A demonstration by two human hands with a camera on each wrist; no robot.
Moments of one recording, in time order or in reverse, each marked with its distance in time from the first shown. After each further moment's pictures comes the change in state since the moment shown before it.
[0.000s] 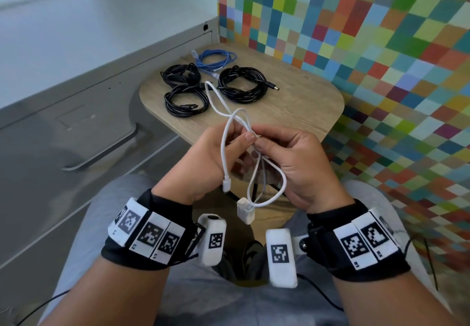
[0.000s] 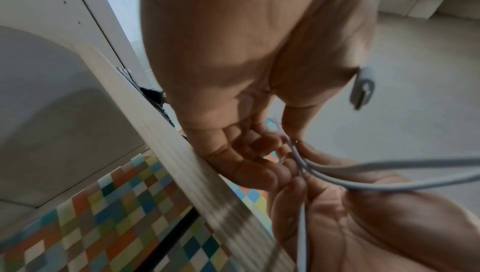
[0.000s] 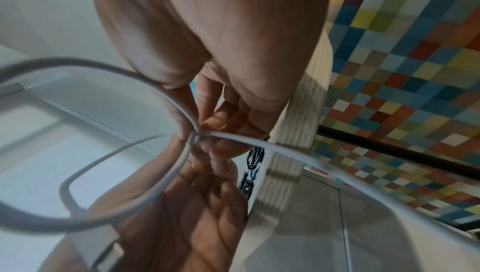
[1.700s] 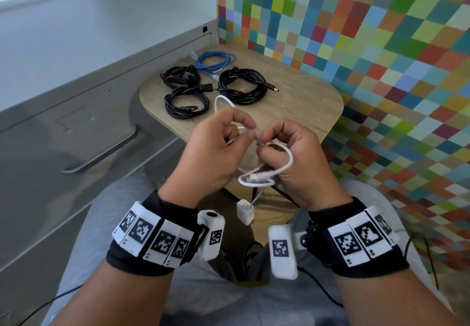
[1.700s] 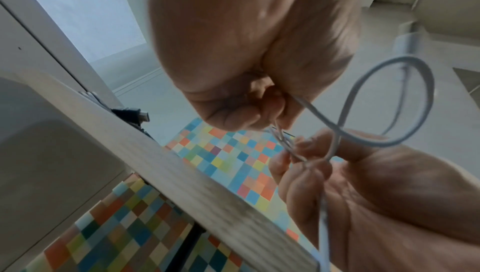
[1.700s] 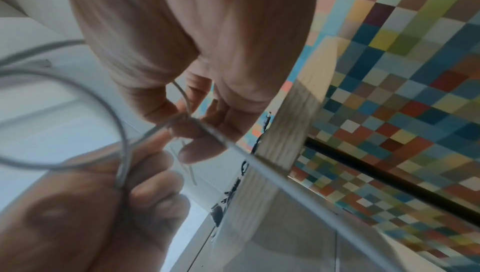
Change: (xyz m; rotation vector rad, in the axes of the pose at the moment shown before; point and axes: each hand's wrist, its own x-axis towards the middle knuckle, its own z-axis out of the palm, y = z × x) left_hand 0.004 0.002 0.003 0.345 0.228 0.232; right_hand 0.003 0.003 -0.007 -0.281 -0.035 -0.199
